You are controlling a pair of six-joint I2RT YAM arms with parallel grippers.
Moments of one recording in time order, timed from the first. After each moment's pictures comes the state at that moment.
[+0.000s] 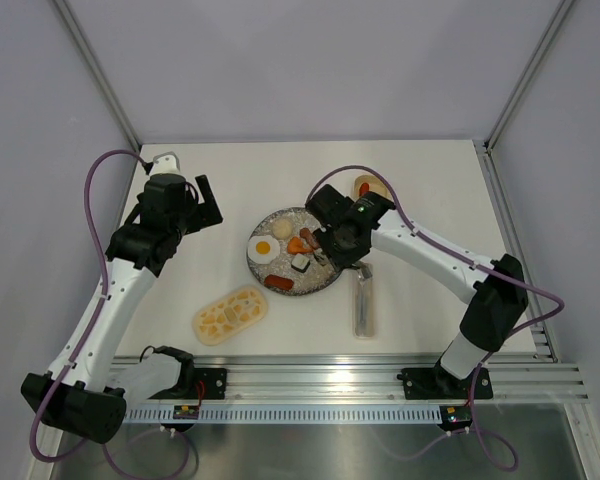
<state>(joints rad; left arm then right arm) -0.28 1.06 1.16 -0.71 -0.30 -0.43 0.83 1.67 1.53 -1.11 0.17 0.22</state>
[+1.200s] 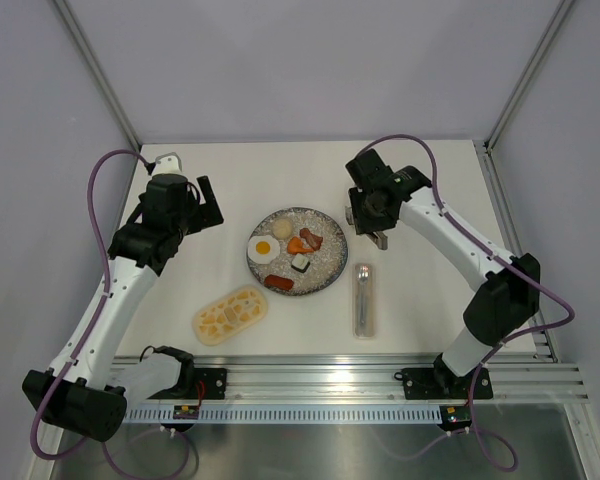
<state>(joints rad) -0.28 1.07 1.15 -0.70 -0.30 -0.42 0.58 1.65 1.58 -1.04 0.22 0.34</state>
